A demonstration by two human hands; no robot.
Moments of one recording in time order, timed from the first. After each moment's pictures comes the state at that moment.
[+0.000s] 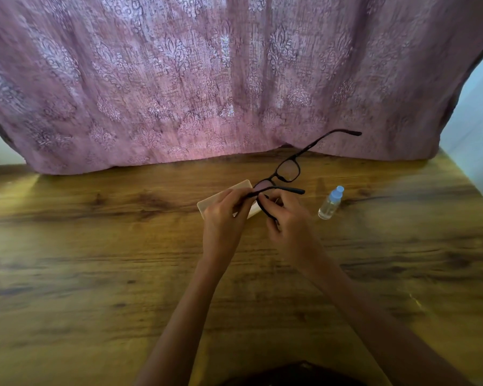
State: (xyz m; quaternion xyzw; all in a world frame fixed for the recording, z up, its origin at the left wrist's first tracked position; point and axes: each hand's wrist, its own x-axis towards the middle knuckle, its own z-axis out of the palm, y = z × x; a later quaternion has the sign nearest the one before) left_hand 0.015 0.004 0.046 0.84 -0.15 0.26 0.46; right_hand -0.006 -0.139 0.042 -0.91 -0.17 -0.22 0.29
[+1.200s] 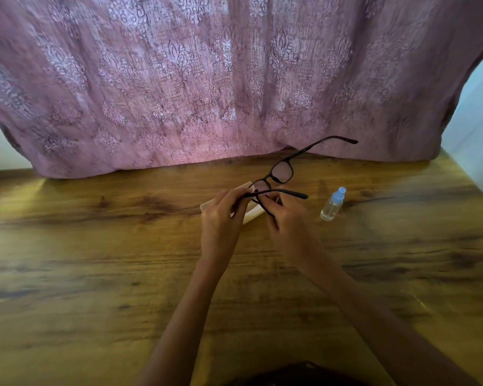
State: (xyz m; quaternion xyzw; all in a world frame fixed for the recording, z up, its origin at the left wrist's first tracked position) left_hand 0.018 0.013 0.046 0.84 -0.15 0.28 0.43; right_hand 0.001 -0.134 0.045 -0.93 -0.16 -0.21 0.27
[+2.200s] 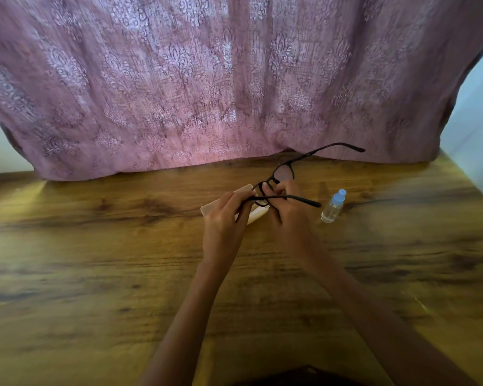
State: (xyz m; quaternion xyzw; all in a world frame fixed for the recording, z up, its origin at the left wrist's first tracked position) left_hand 0.016 0.011 0.046 0.84 -0.19 0.30 0.42; right_hand 0.013 -0.136 0.040 -0.90 -0.14 -0.25 0.32
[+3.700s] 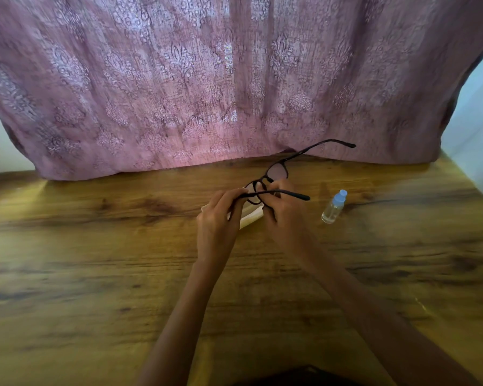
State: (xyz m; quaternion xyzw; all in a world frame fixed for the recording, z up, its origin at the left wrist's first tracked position) left_hand 0.019 0.021 0.045 0.85 -0.16 0.31 0.40; right_hand 0.016 -0.128 0.048 -0.91 -0.15 -0.22 0.32
